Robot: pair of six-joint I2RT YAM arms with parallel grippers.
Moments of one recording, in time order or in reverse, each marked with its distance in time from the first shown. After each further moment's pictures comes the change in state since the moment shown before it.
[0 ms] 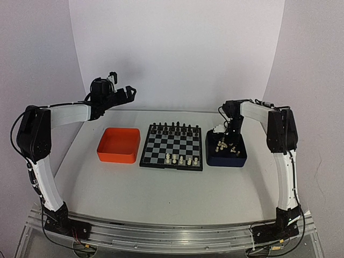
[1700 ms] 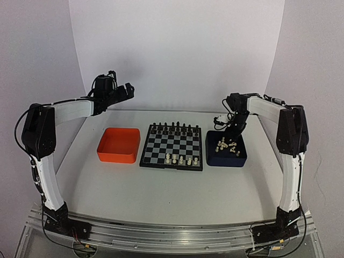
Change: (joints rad) left arm 0.000 0.068 0.124 -0.105 -0.118 -0.051; right arm 0.009 -0.182 -0.113 0.034 -0.058 0.355
